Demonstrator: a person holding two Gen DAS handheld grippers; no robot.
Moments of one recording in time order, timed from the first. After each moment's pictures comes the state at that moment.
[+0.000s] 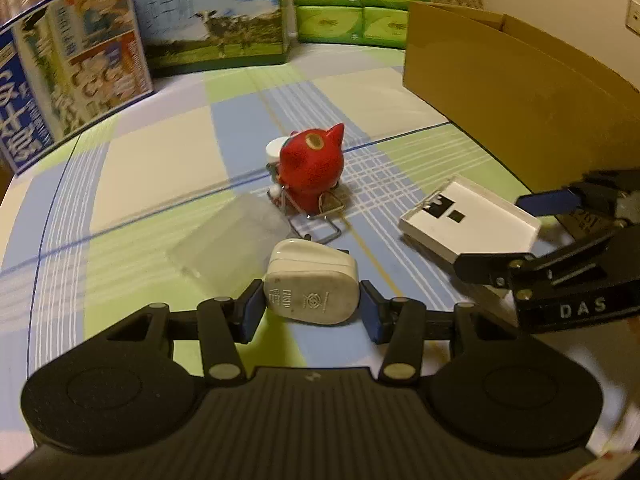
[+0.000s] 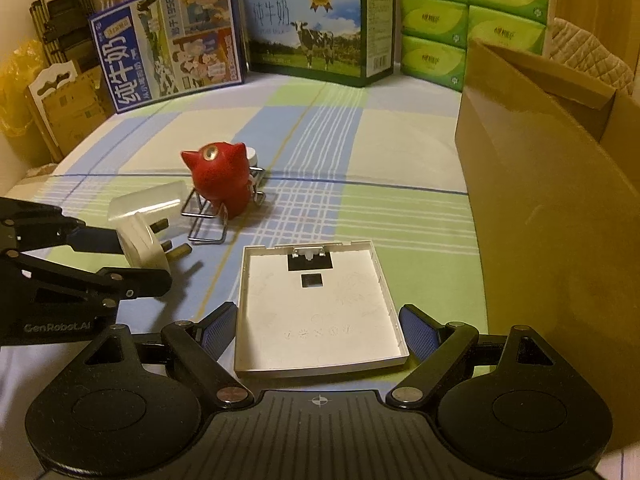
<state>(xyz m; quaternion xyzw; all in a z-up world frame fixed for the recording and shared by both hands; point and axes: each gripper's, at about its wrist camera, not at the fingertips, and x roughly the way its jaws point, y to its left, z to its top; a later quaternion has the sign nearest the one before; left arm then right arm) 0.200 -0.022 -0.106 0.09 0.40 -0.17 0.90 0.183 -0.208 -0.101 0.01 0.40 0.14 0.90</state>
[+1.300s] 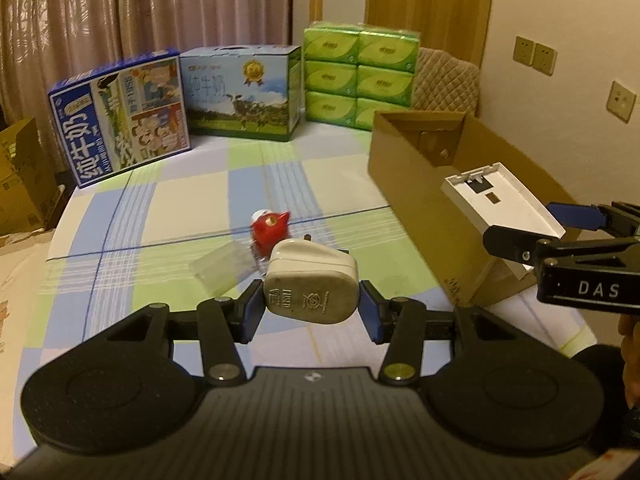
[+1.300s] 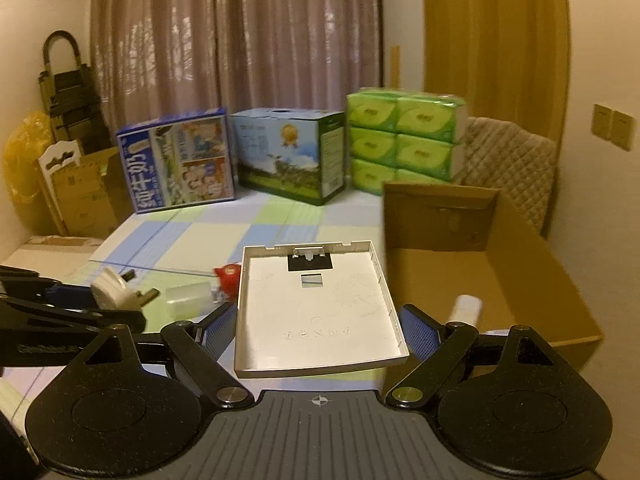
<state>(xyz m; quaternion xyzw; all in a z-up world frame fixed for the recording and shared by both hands) 0.073 -0.061 0.032 0.03 0.34 -0.13 0.93 0.055 -0.264 0.047 0.03 0.28 0.09 0.95</state>
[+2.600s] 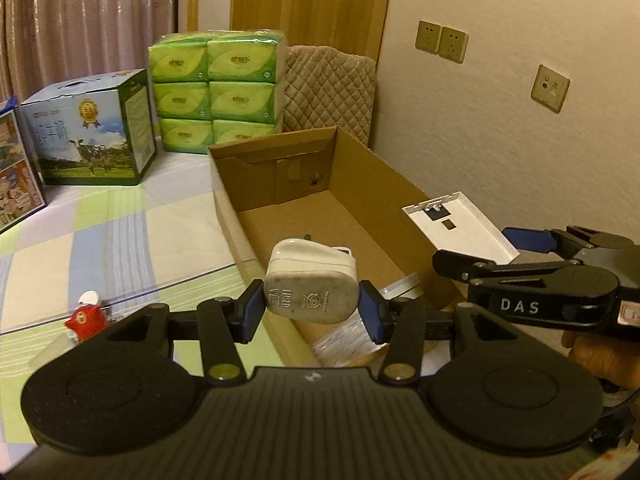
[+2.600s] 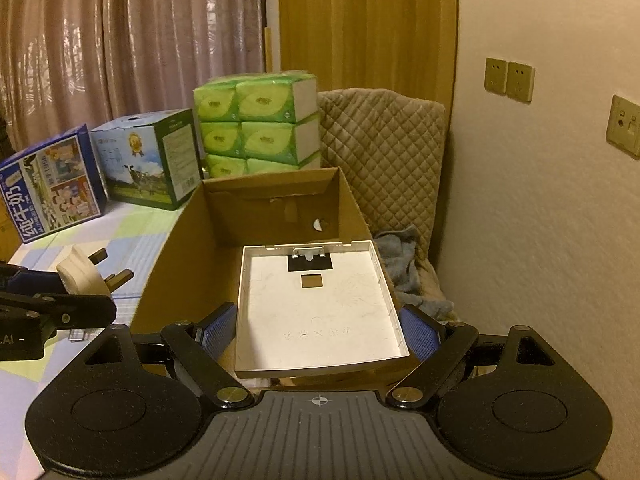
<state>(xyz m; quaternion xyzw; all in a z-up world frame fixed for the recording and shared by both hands) 0.152 -0.225 0.042 0.05 0.35 -0.26 0.90 0.096 -0.427 0.035 0.06 0.31 -0.03 0.95</state>
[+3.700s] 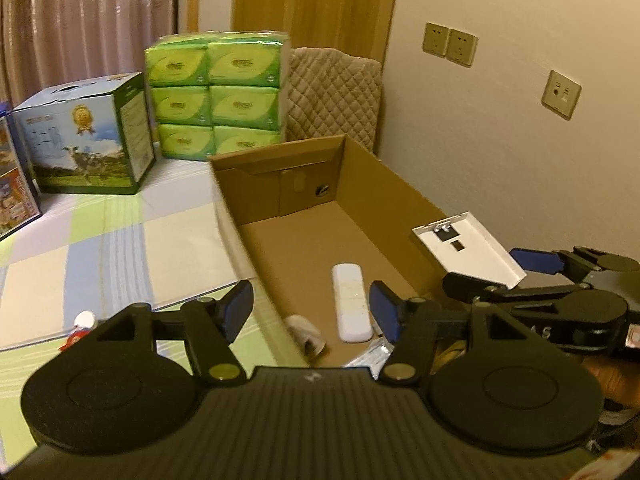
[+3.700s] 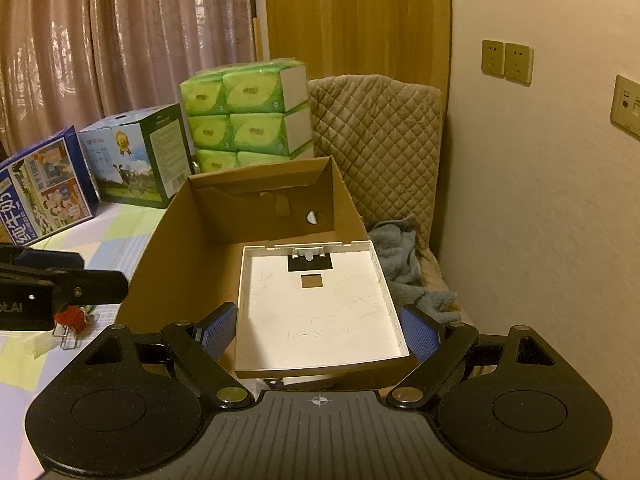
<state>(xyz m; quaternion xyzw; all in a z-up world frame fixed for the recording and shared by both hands) 0.180 -0.229 0.040 0.04 0.34 -0.25 0.90 0.116 -0.440 0.024 0.08 0.33 -0.03 0.94</state>
